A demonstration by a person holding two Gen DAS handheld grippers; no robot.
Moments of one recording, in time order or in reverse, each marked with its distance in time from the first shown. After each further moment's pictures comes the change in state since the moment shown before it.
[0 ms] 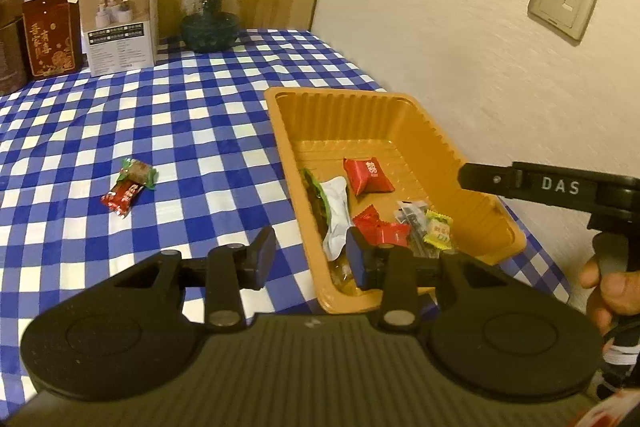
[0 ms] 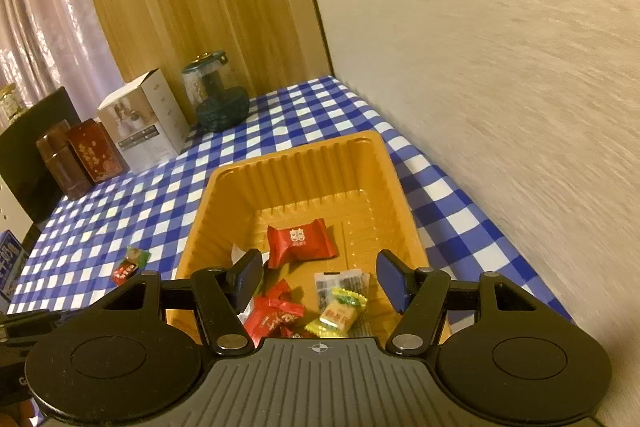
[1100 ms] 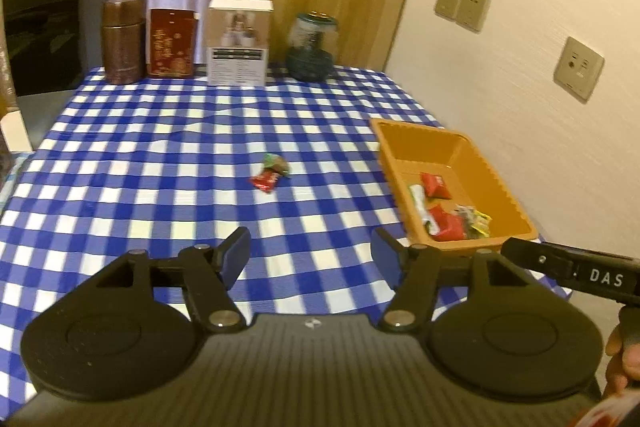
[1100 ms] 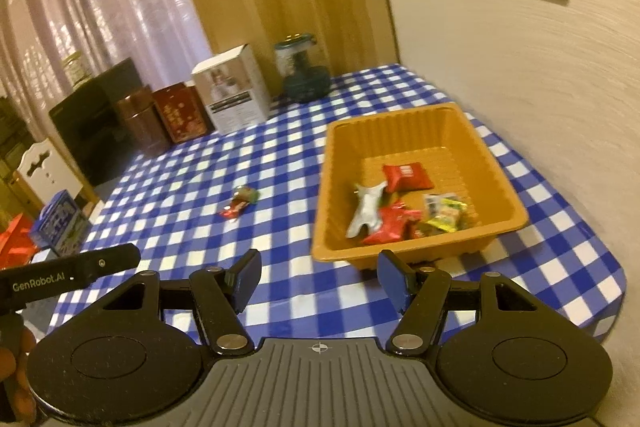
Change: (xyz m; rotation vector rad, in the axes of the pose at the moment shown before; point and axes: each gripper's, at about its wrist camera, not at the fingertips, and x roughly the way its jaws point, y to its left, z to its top) left arm -0.147 0.084 -0.042 -0.119 -0.099 0.133; right arm -0.098 0.107 -0.067 -0.067 0.029 0.108
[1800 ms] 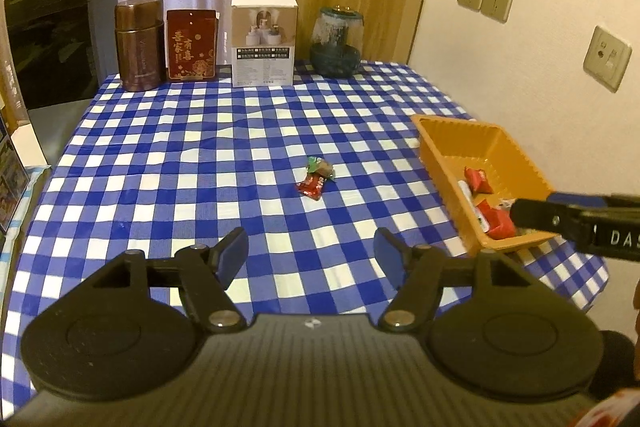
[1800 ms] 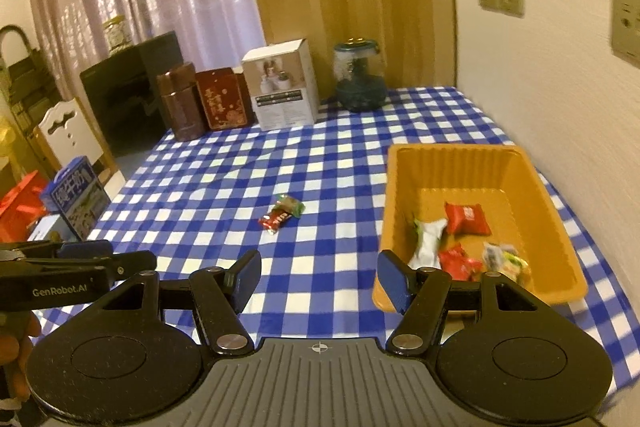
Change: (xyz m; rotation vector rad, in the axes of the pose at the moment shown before) left arm 0.027 0.041 0.013 0.063 0.024 0.042; right arm 0.047 0.047 0.024 -0.172 0.004 0.061
